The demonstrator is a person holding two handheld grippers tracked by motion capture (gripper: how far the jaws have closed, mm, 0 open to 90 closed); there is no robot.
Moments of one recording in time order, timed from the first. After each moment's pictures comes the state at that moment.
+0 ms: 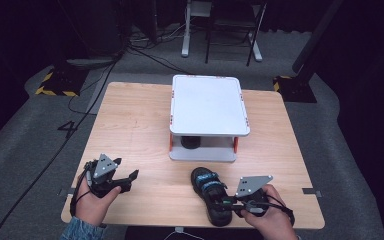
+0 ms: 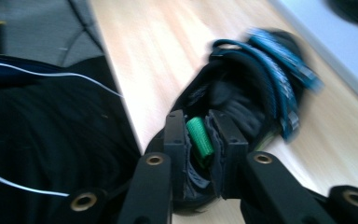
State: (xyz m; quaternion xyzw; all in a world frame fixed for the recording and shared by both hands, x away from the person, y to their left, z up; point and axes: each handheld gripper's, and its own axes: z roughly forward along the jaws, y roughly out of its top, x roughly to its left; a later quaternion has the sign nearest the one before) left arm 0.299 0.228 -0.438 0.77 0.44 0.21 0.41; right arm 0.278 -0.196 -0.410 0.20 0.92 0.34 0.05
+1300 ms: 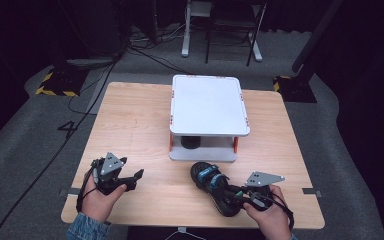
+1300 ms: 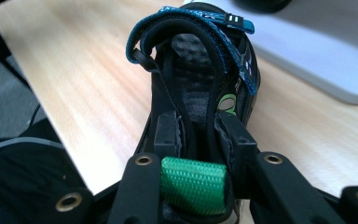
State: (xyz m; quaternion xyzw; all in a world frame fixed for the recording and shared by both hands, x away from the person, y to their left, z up) left arm 0.309 0.218 -0.444 0.78 0.43 0.20 0.41; right arm 0.290 -0.214 -0.439 0.34 0.84 0.41 0.09
